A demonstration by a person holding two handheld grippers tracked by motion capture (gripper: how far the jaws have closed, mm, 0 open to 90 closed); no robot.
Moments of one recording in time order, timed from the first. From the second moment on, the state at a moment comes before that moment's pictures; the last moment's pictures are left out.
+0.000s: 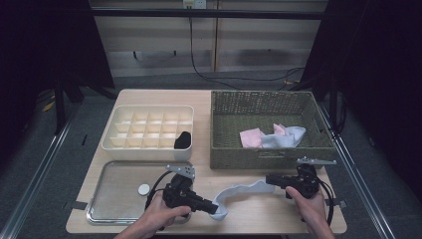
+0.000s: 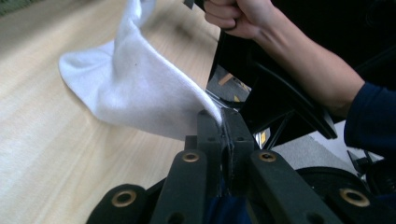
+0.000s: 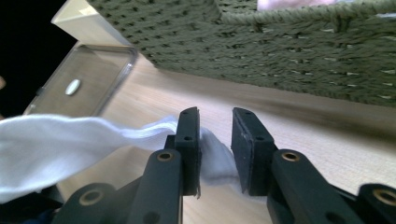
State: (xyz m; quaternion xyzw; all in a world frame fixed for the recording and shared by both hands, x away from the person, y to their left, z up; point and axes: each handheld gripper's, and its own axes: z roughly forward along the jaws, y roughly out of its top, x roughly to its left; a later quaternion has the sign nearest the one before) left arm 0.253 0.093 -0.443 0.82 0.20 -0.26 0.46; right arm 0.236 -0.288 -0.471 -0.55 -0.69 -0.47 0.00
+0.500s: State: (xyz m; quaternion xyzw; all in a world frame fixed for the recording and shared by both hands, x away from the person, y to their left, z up) left arm 0.268 0.095 -0.437 0.82 0.23 -0.24 0.46; right arm 0.214 -0.292 -0.469 -0.55 -0.69 -0.47 0.01
